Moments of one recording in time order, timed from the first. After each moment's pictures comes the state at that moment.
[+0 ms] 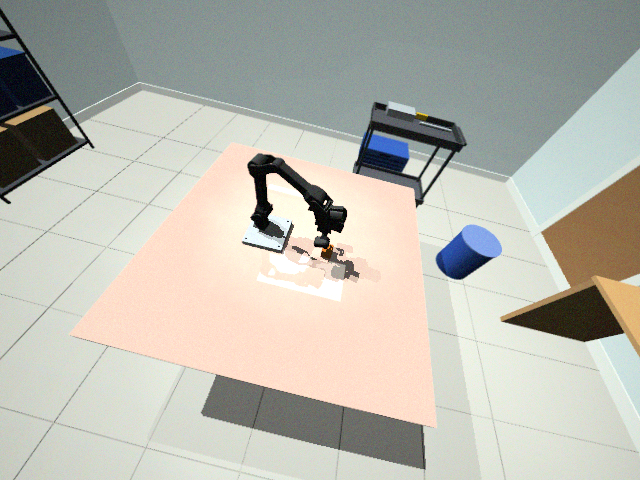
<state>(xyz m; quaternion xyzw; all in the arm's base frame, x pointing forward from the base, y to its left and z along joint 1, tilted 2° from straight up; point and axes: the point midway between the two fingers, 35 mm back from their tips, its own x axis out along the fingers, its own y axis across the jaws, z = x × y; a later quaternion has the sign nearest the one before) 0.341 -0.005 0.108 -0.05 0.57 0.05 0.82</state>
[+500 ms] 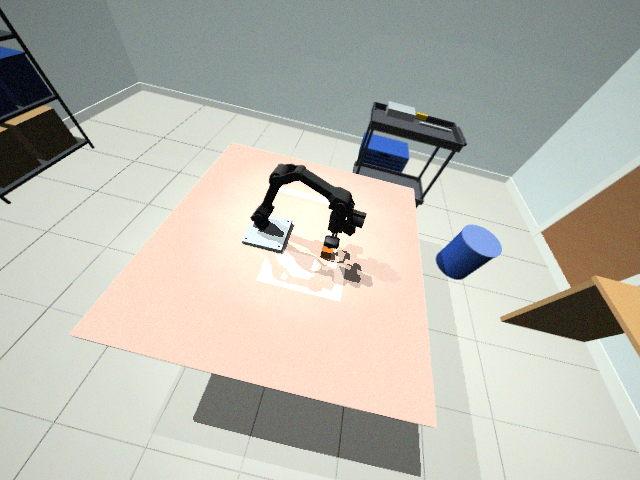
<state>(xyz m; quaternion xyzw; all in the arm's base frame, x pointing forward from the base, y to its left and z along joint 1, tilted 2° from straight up) 0.362 -0.001 0.120 -0.07 0.70 0.04 0.71</state>
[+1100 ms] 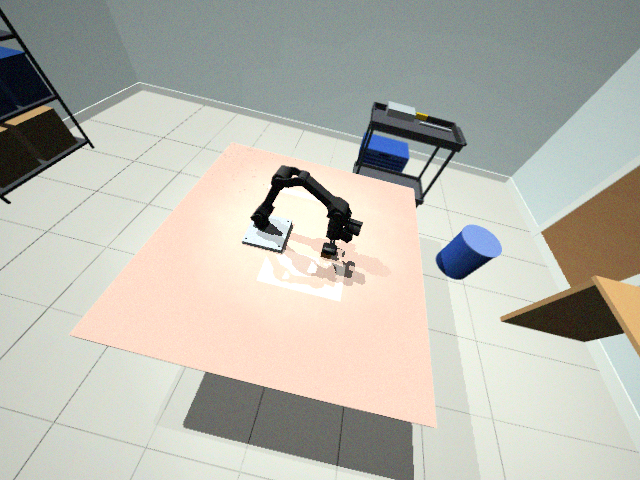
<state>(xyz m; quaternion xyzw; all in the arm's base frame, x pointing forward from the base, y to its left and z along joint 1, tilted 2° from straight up) 0.363 -0.003 0.070 -0.06 0.70 0.04 0.71</state>
